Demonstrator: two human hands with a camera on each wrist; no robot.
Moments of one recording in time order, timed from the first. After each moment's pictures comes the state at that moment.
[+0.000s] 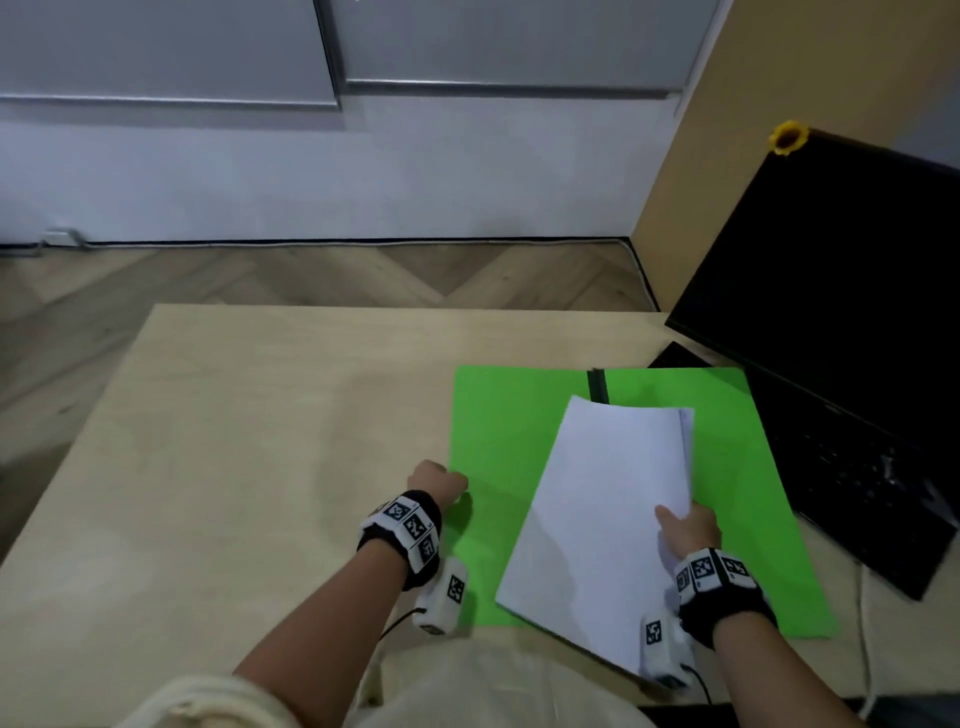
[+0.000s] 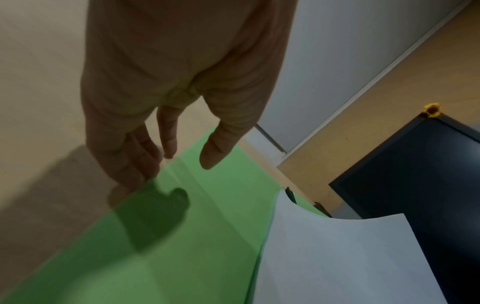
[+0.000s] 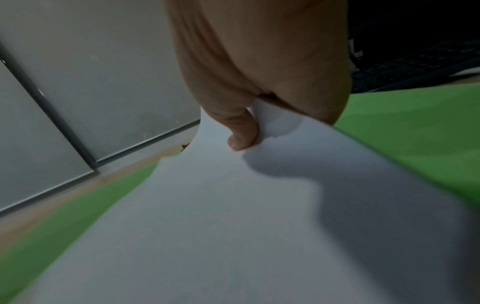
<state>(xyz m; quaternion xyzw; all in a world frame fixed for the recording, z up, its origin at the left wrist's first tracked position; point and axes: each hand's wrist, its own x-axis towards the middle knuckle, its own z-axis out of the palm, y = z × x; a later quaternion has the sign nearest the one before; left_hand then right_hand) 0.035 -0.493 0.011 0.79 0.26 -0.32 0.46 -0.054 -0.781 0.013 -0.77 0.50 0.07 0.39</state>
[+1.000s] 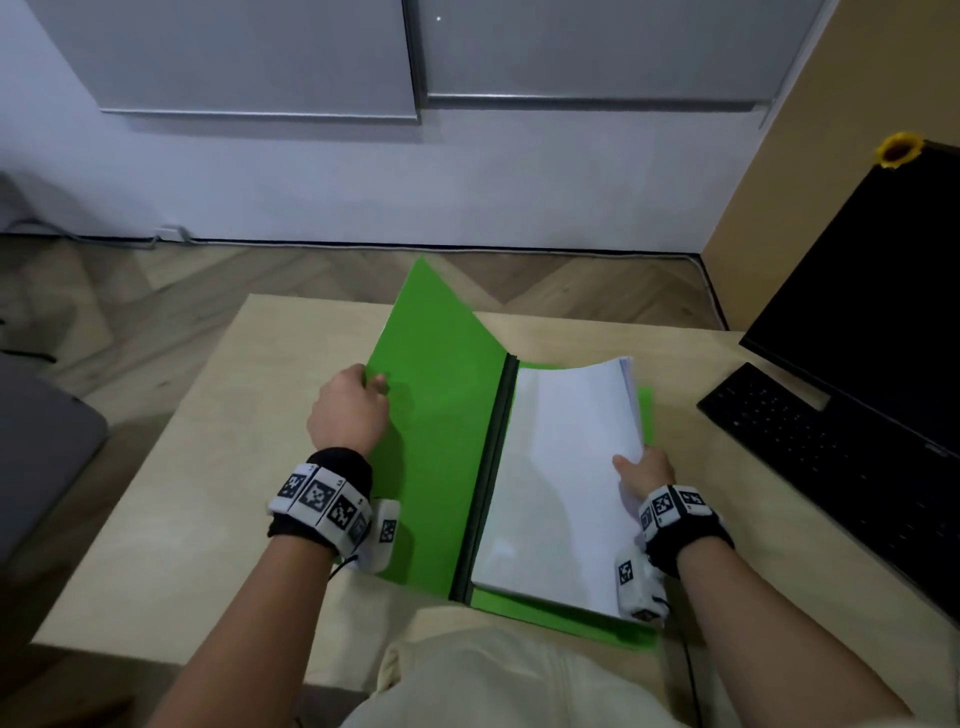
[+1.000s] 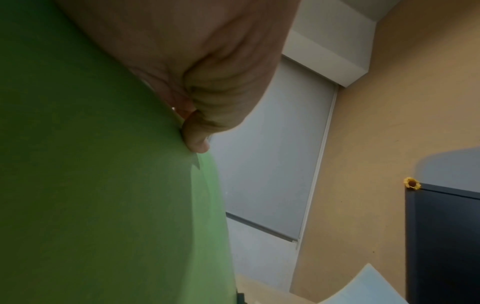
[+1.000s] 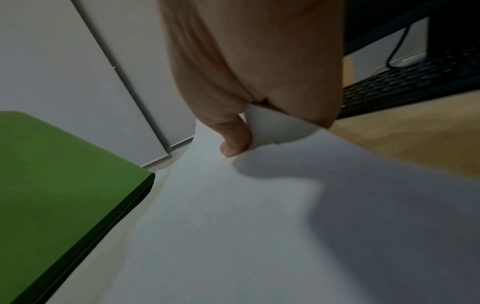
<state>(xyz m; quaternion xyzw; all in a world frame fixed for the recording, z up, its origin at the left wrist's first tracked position) 0.045 -0.374 0.138 0.94 0.22 0.03 0.27 0.041 -0.699 0.008 -0.82 0.33 0.11 0.45</state>
